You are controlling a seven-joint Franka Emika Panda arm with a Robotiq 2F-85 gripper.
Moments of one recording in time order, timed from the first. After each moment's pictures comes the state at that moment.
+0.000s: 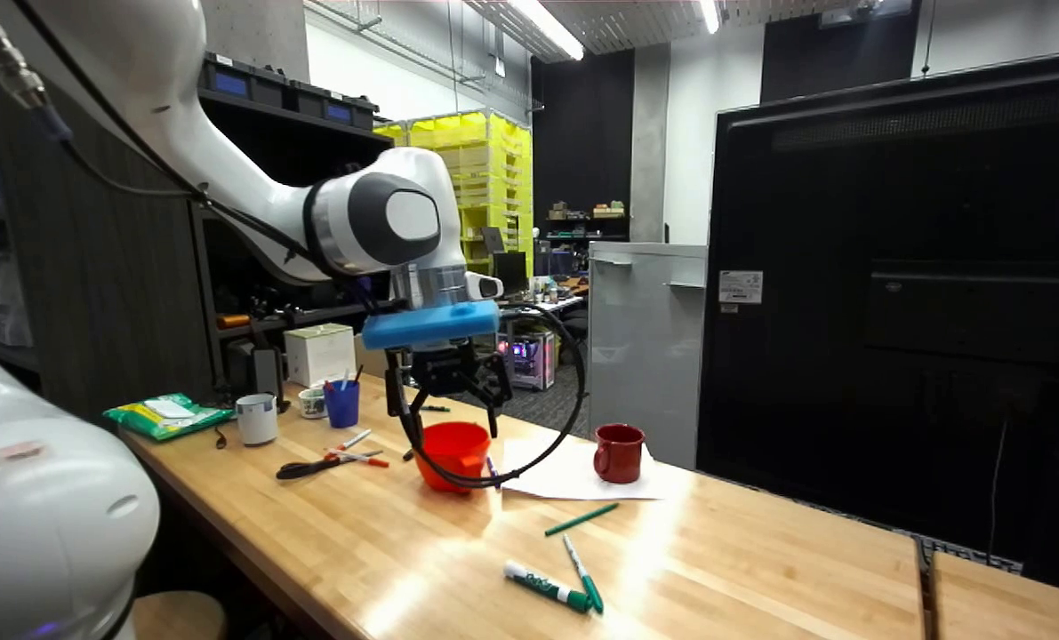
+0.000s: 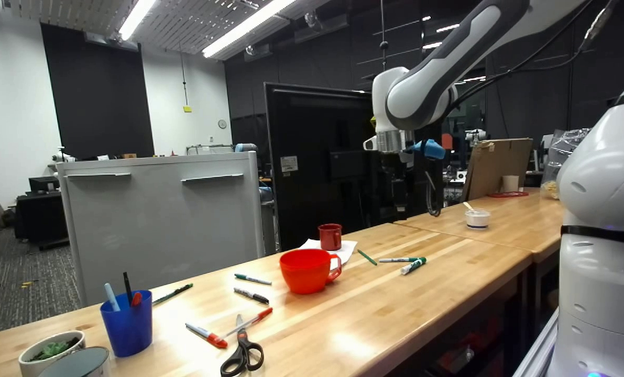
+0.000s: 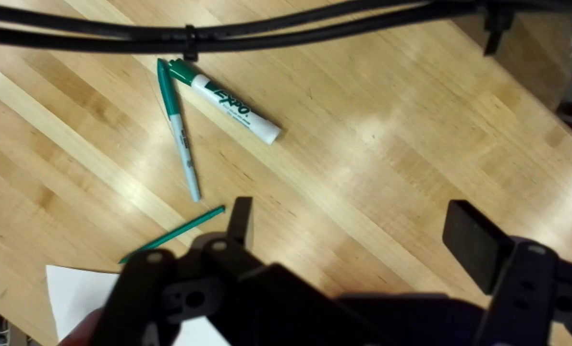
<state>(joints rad) 0.06 -0.53 -0.12 -2.70 -0.26 2.20 -0.49</state>
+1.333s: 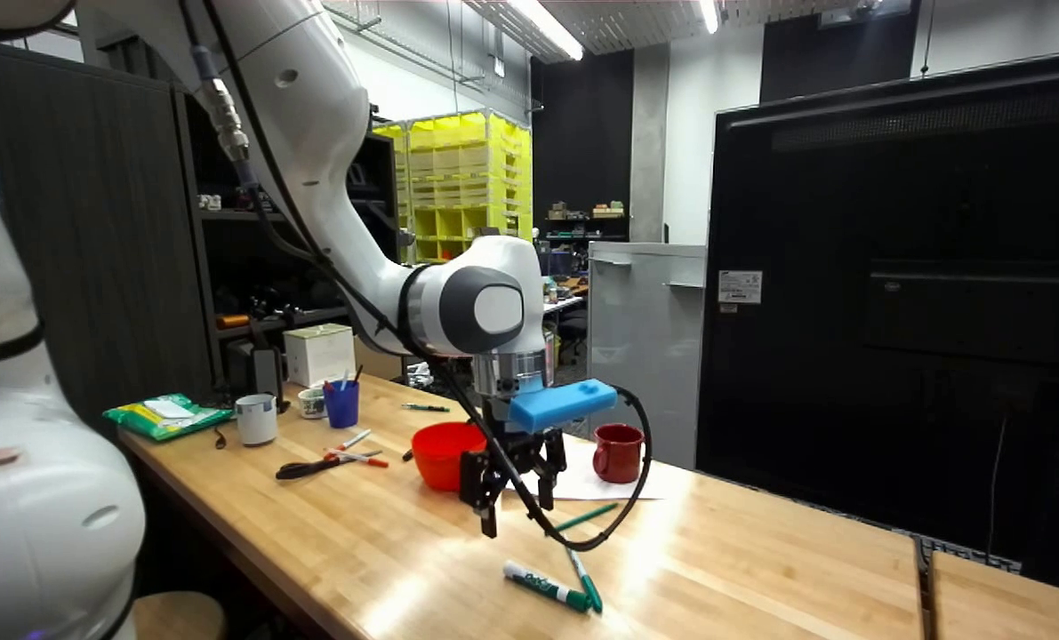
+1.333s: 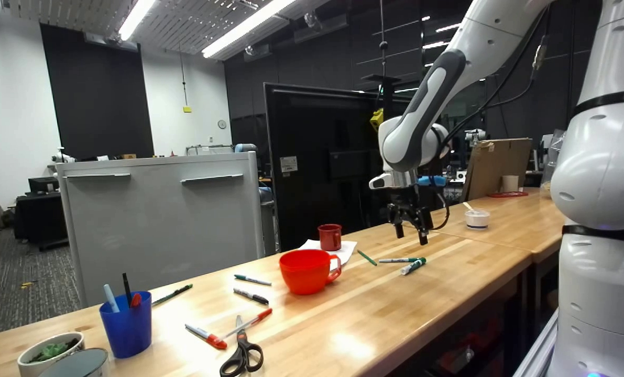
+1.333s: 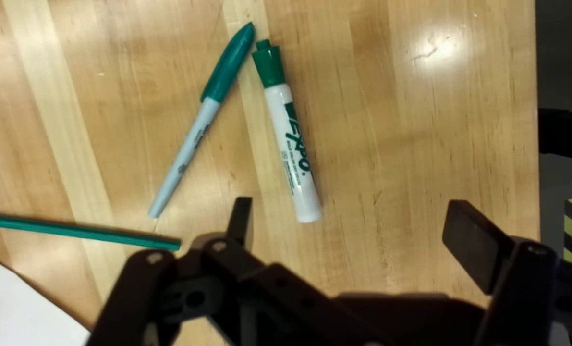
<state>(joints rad) -0.03 -0.17 -0.24 -2.62 -0.26 2.42 -1.38</state>
